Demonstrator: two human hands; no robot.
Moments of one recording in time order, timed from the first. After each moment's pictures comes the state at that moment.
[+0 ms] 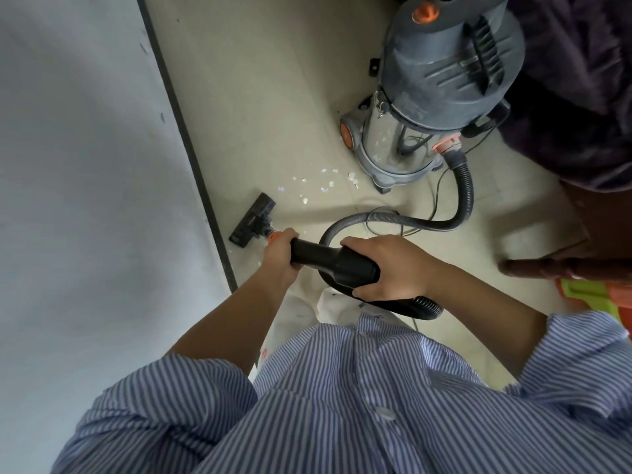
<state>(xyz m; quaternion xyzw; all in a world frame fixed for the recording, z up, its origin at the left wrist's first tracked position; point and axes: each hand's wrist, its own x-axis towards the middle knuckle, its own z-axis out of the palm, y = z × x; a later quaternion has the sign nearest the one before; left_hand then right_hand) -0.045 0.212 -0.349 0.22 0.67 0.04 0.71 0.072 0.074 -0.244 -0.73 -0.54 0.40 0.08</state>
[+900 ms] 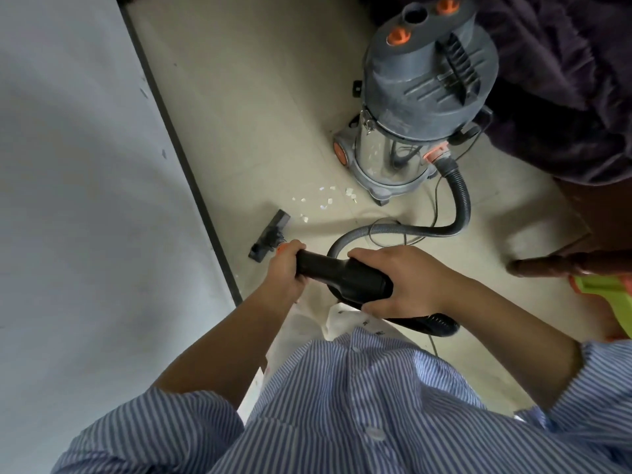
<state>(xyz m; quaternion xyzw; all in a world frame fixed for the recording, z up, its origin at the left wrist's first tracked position) -0.024 0.206 -0.324 0.24 0.65 0.04 0.72 0.081 0.056 -0.218 -0.75 -0.54 0.36 0.12</state>
